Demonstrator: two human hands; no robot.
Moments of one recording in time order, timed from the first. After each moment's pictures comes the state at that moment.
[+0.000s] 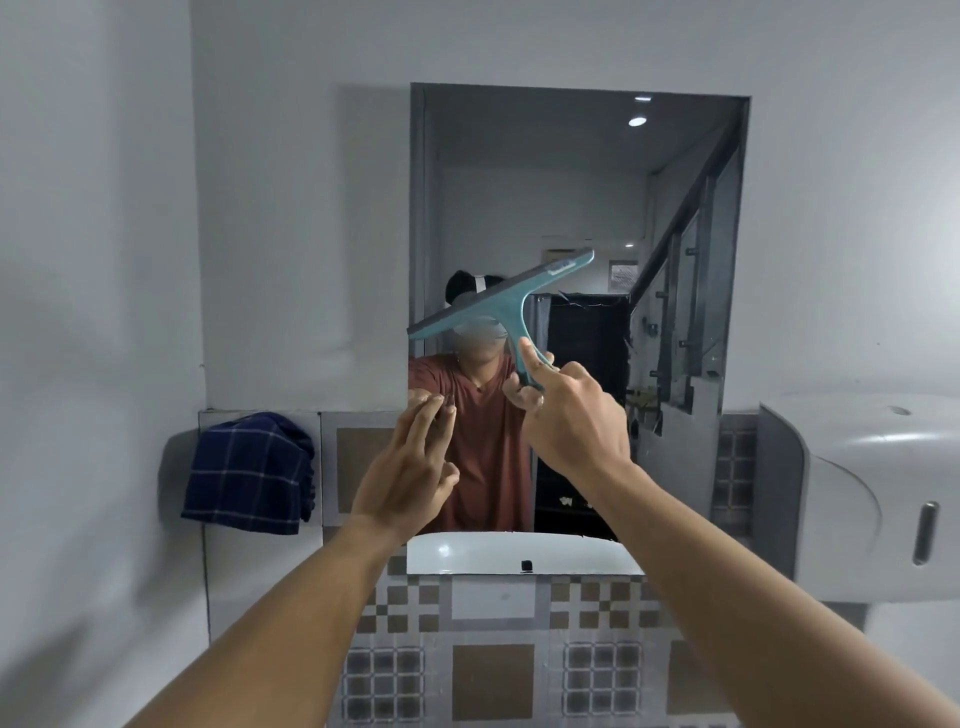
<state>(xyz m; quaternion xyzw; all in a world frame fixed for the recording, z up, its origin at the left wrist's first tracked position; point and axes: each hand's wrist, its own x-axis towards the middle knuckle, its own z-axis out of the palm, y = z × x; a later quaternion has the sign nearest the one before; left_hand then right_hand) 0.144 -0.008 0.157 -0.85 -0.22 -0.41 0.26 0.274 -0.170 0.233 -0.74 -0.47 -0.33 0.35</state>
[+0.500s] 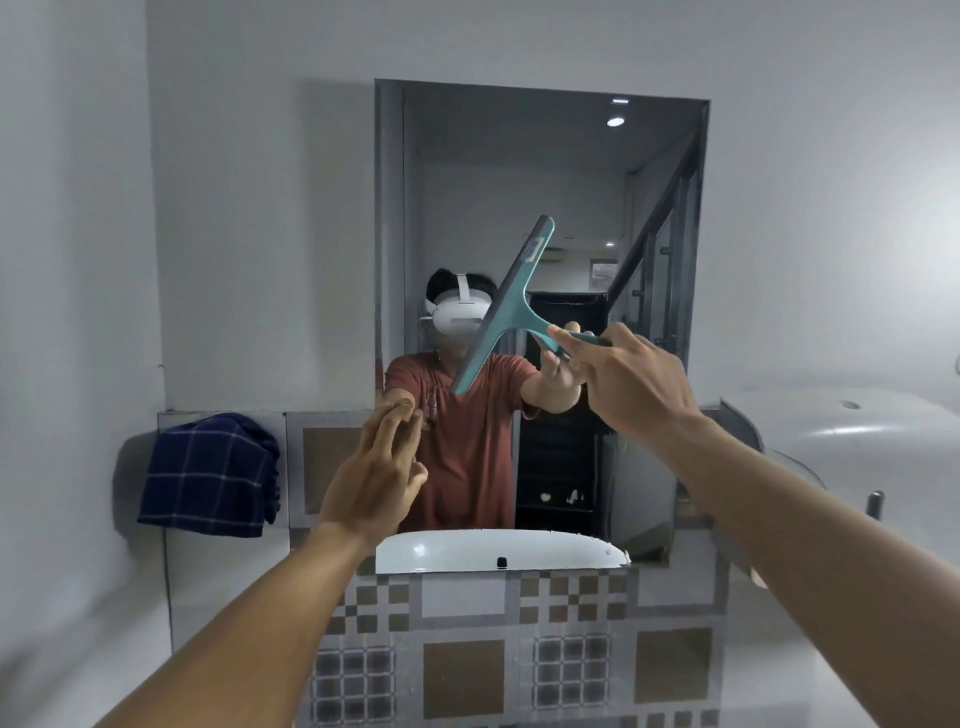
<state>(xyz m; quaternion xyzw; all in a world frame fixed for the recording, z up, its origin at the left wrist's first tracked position) 0.148 -0.013 0.150 -0.83 -0.21 -0.46 0.25 0.345 -0.232 0.268 -0.75 -0.49 -0.41 0.19</state>
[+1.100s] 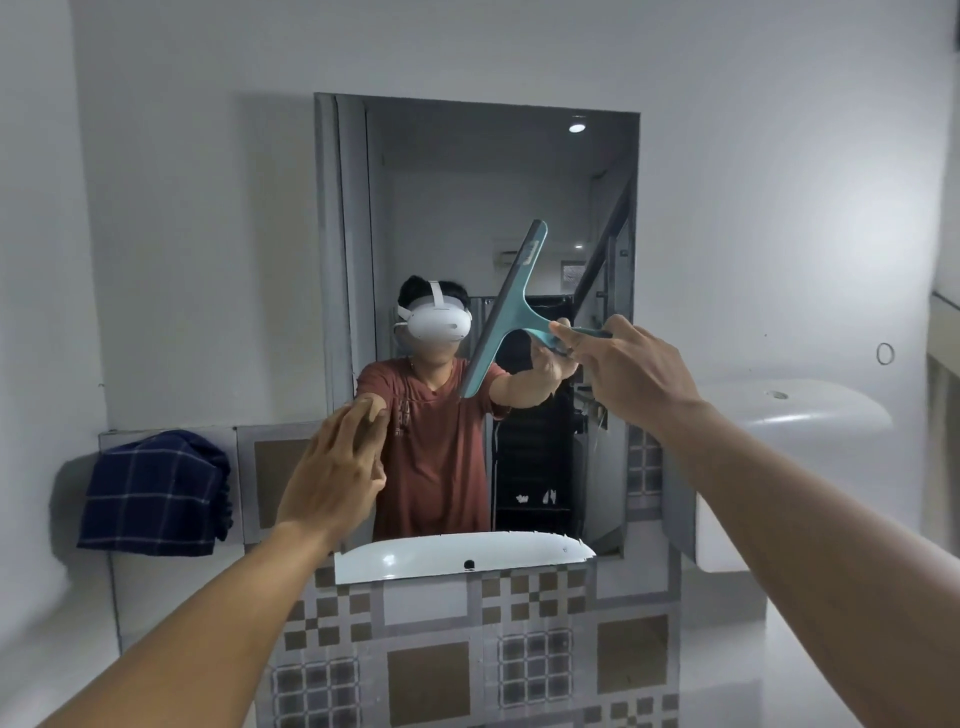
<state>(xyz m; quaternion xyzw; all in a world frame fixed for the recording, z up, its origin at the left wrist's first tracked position) 0.152 -0.021 0.164 -0.84 -0.20 -0.43 0.27 0.390 -0.271 0.278 -0.74 -0.48 -0.42 0.19</state>
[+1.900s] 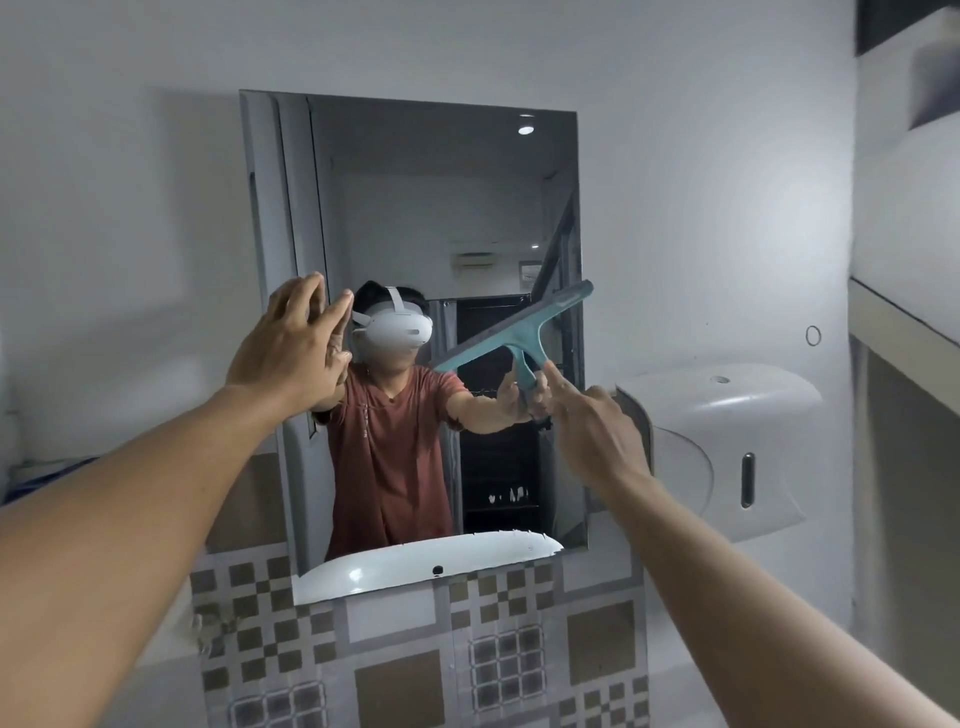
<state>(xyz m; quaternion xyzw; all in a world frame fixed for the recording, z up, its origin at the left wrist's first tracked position) 0.171 -0.023 0.301 -0.82 -0.21 -0.46 0.27 0.390 -0.270 0.204 -0.80 -0.38 -0.31 0.35</state>
